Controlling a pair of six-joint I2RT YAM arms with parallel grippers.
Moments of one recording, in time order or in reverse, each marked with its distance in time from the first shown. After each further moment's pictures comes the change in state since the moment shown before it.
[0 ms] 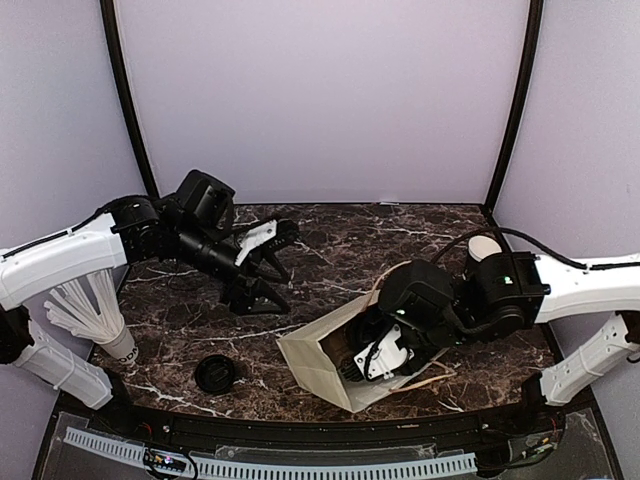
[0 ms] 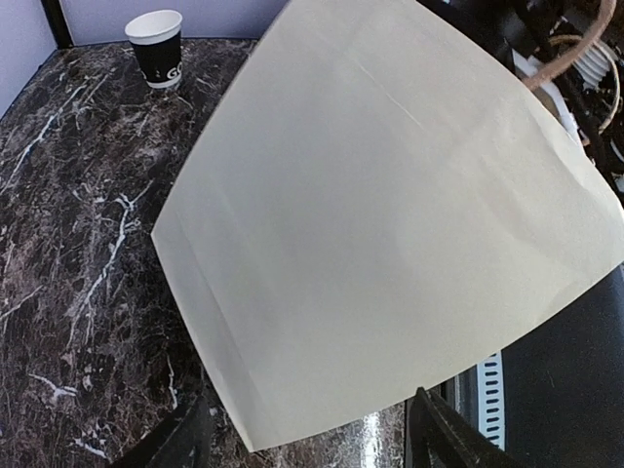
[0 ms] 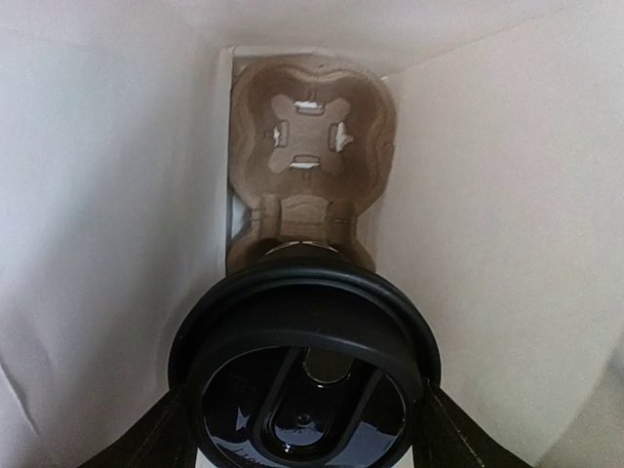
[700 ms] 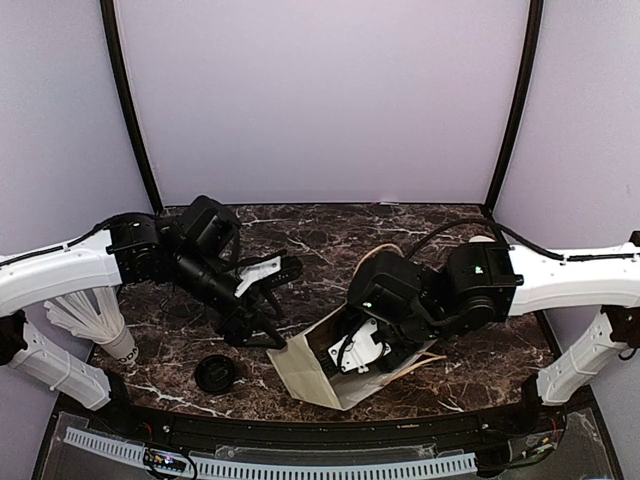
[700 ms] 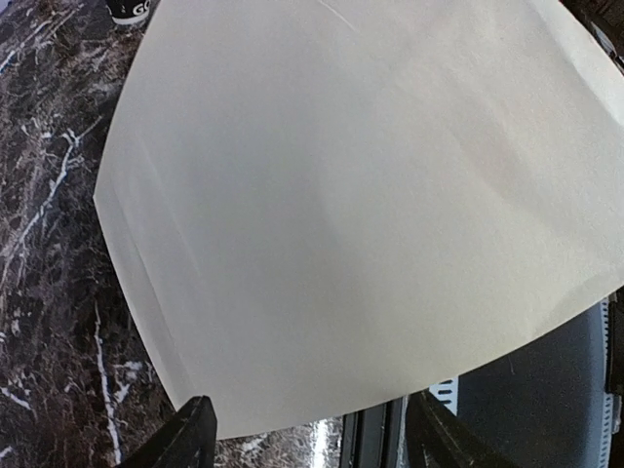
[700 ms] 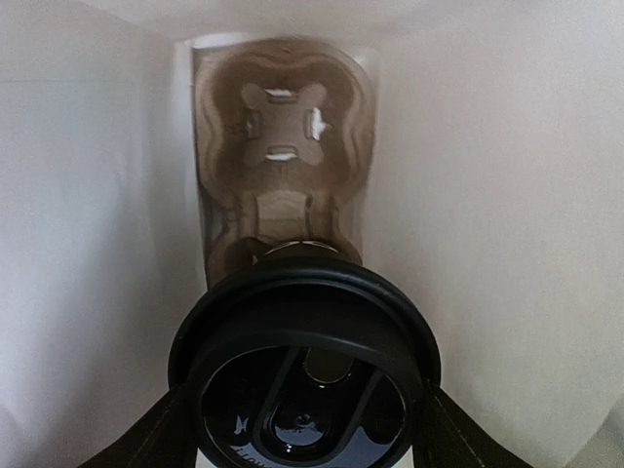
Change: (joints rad) left arm -0.083 -0.047 -0.080 -0.079 -0.029 -0.131; right arm 0.000 0.124 0.126 -0.043 -0.014 0.047
